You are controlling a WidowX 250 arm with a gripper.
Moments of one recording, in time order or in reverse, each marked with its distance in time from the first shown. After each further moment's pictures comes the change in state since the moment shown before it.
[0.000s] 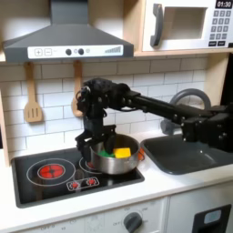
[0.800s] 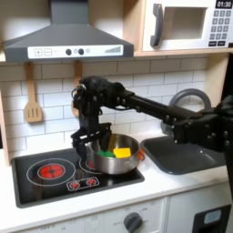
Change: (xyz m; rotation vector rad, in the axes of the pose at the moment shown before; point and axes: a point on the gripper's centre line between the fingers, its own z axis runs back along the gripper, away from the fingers) arm 0.013 0.002 0.000 -0.002 0.006 0.011
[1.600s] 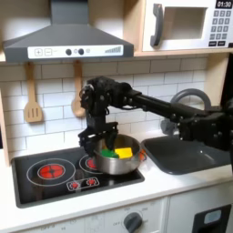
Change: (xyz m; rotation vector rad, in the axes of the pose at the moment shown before) arm -0.002 -0.015 -0.005 0.008 -0.016 -0.030
